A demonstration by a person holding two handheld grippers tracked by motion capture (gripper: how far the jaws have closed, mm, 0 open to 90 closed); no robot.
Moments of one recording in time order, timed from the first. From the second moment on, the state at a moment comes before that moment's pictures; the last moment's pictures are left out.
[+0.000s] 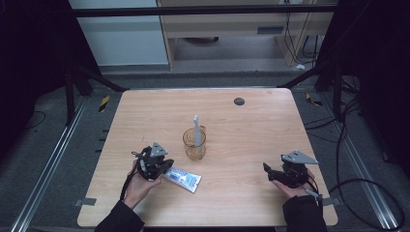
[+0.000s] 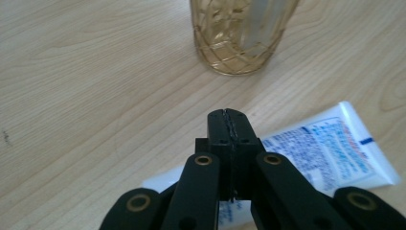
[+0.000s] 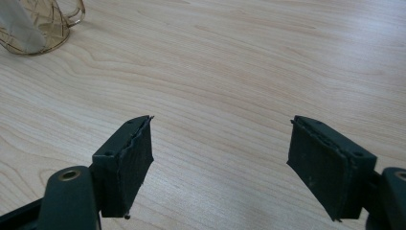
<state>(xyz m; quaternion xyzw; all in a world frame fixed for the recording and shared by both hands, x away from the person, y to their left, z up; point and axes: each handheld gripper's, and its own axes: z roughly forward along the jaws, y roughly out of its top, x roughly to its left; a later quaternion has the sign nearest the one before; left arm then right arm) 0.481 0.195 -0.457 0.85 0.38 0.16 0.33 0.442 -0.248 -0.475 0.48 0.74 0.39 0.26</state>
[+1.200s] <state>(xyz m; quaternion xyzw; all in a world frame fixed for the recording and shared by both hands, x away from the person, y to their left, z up) 0.476 0.205 -0.462 0.85 0.40 0.14 0.31 0.443 -0.248 -0.478 0.49 0.74 0.39 0.26</state>
